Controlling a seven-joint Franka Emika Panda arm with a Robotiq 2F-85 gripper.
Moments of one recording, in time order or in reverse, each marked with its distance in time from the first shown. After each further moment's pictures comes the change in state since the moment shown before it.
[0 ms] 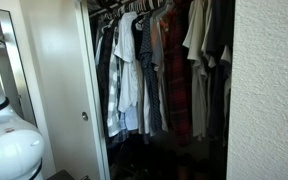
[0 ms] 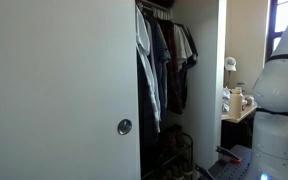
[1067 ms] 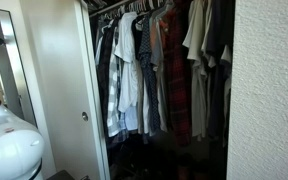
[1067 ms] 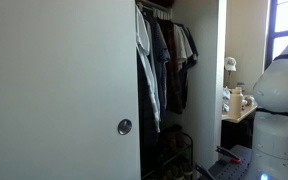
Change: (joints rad) arm 0.003 -0.158 0.050 -0.100 -0.001 -0.051 0.000
